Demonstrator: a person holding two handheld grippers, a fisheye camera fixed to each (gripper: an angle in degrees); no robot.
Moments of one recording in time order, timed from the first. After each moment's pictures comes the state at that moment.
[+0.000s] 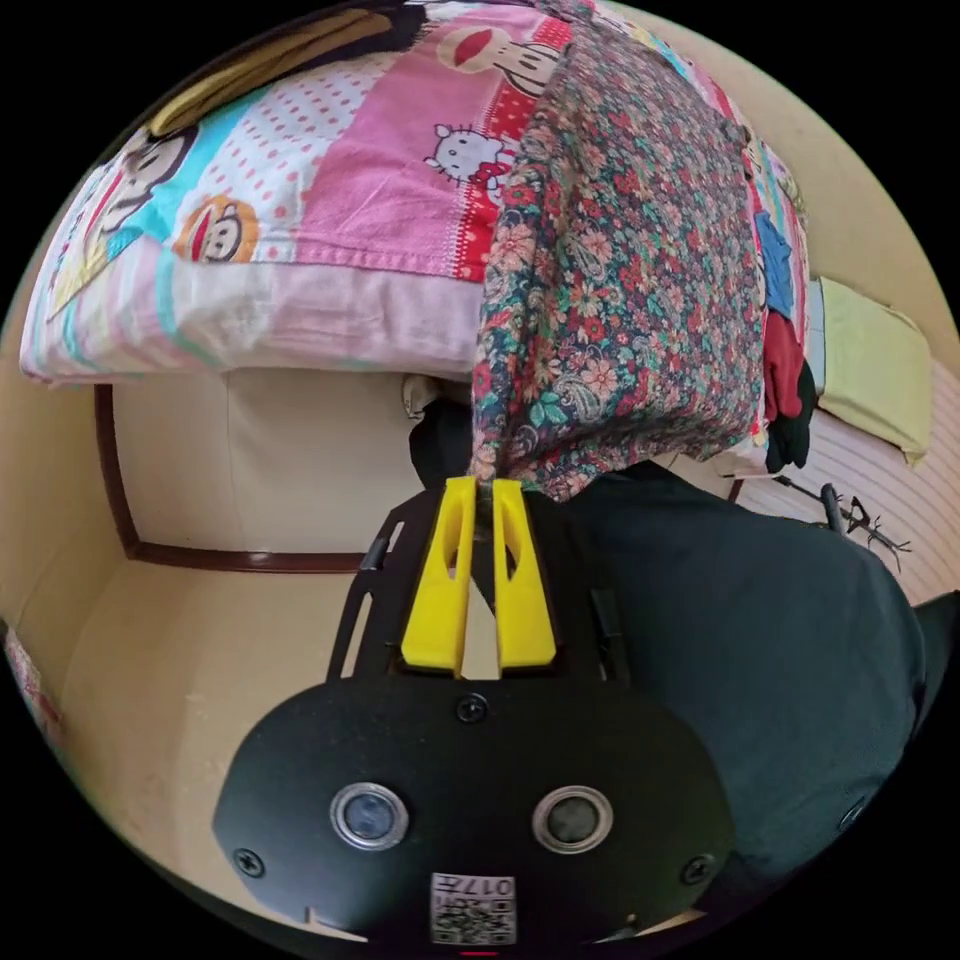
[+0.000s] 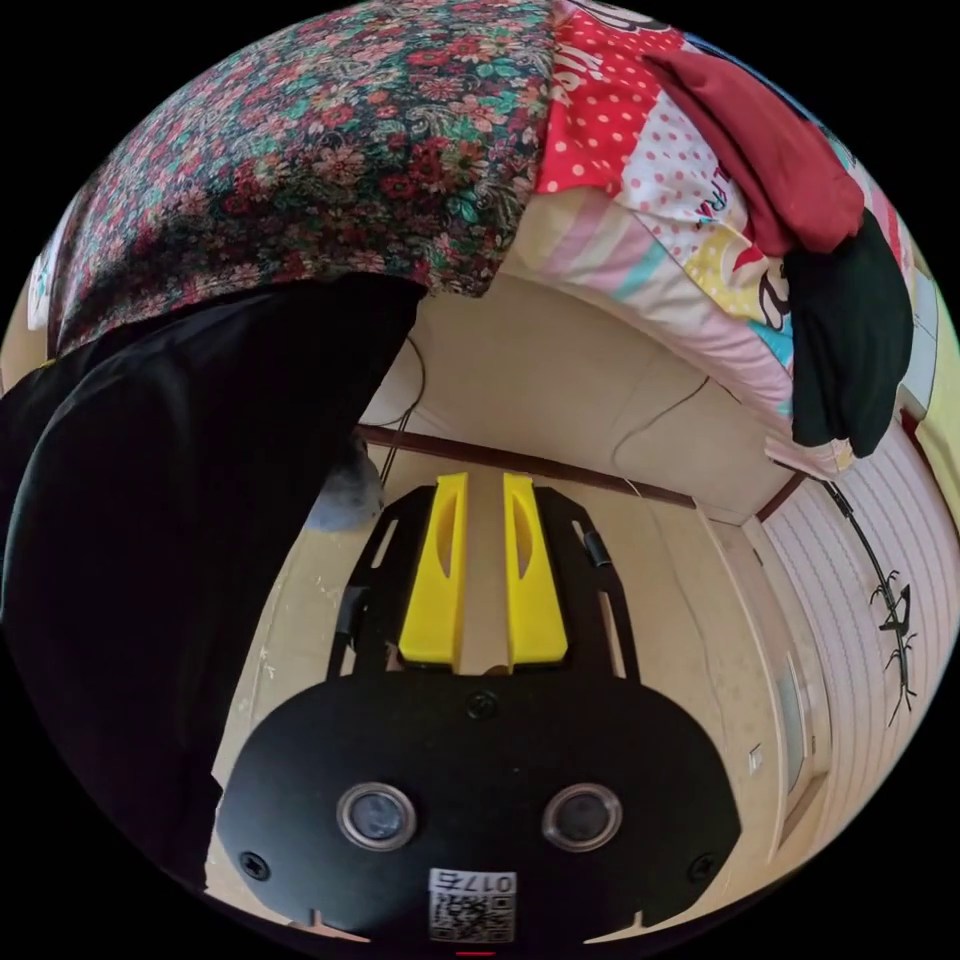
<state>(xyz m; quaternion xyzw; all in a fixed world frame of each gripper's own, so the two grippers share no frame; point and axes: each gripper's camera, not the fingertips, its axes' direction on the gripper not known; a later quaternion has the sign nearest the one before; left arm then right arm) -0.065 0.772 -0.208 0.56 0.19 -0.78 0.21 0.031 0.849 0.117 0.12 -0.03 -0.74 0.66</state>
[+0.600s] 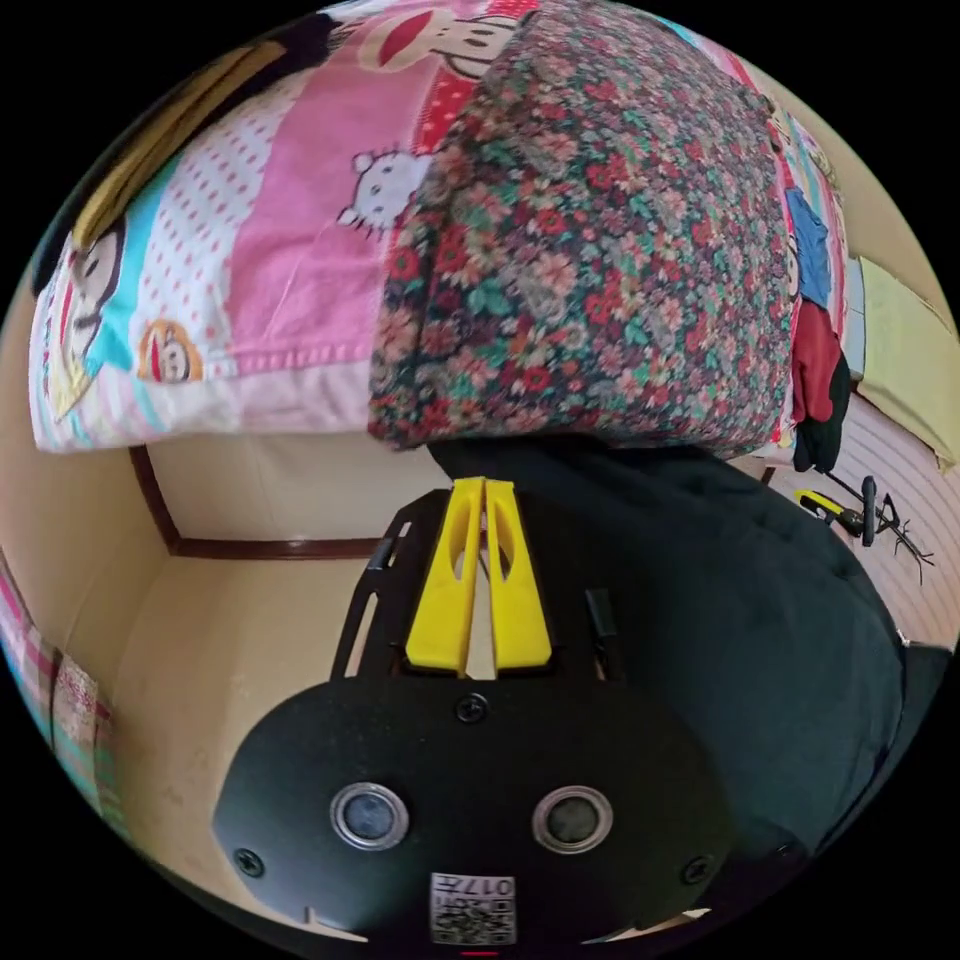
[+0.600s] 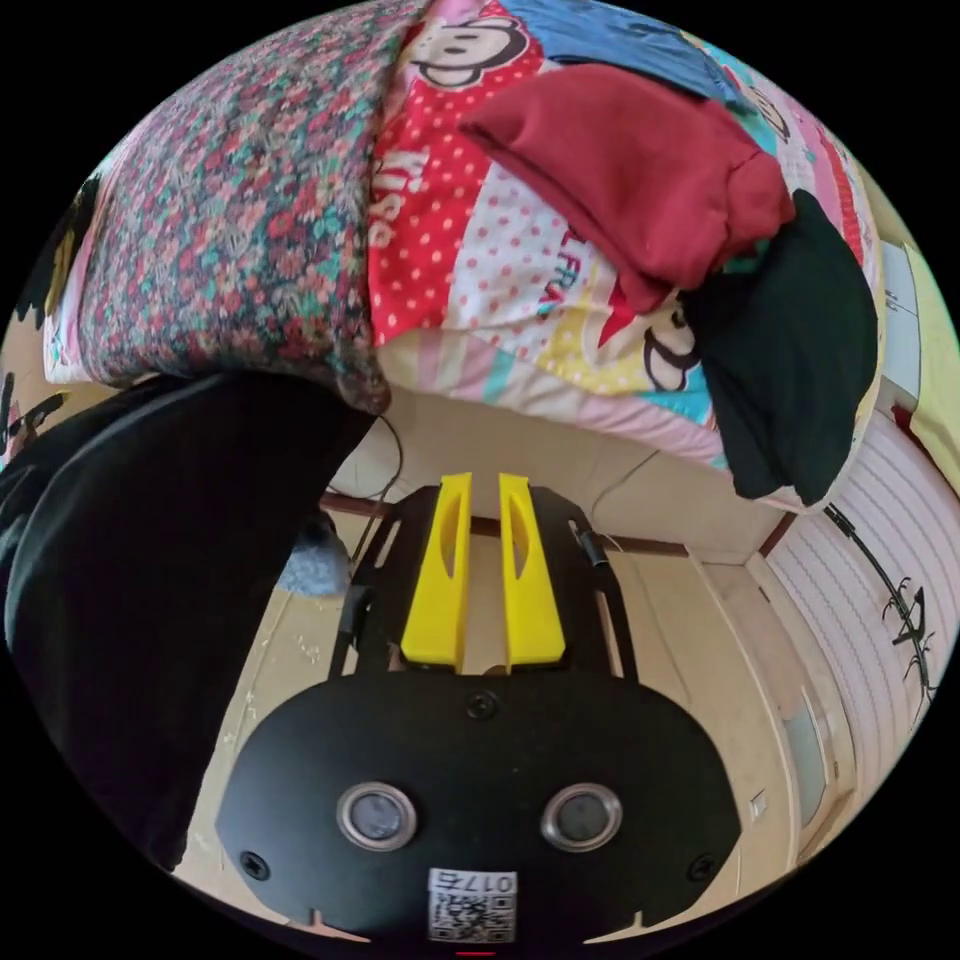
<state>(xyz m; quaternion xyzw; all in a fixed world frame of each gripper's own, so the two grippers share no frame) -0.134 0.838 -0.287 0.50 0.20 -0.80 0.28 0.042 0.750 0.058 0.17 -0.12 -0.72 0.66</state>
